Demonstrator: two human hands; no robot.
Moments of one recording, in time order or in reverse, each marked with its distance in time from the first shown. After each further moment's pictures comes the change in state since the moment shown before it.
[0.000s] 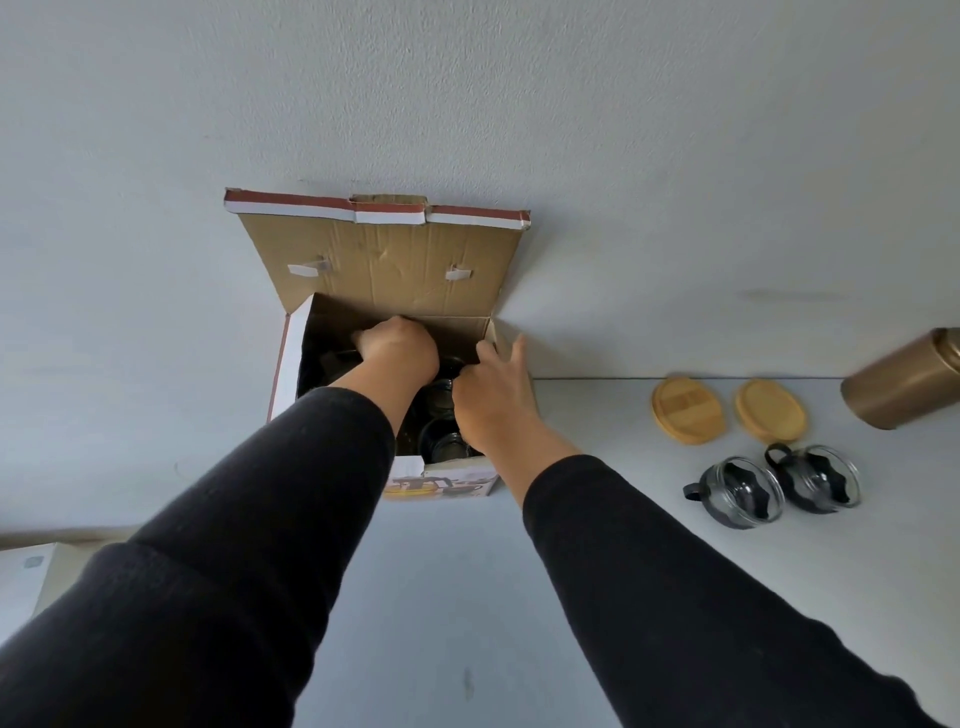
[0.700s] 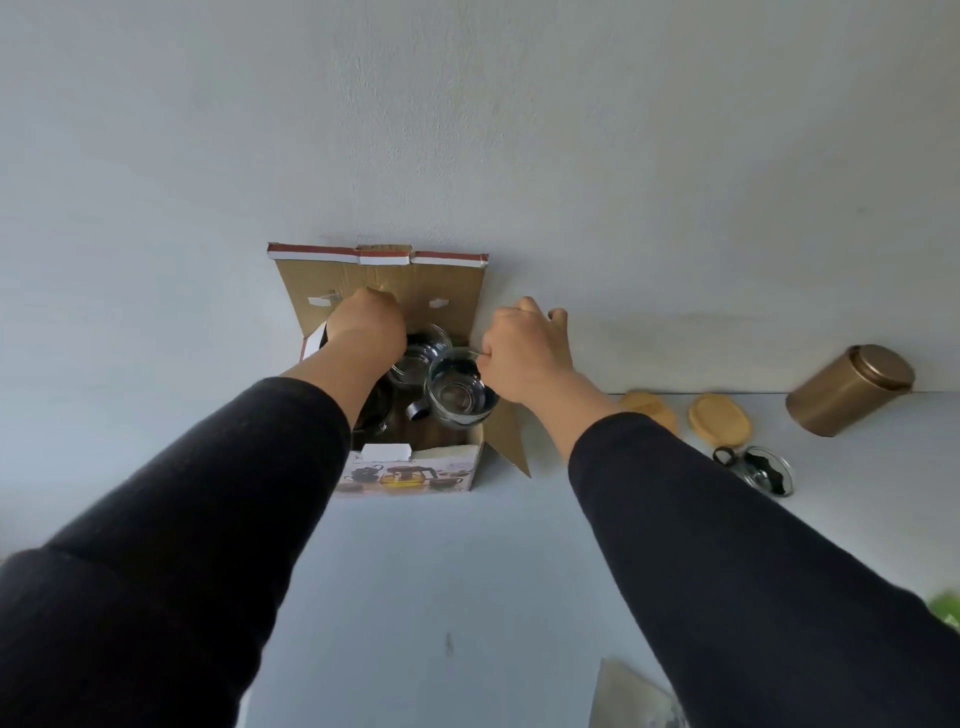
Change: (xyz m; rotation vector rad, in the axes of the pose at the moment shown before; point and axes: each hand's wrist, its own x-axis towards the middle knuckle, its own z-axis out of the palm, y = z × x) left_hand -0.072 -0.024 -0.061 -0.176 0.293 0.032; right_hand -0.053 0.049 -0.075 0.179 0.274 0.103
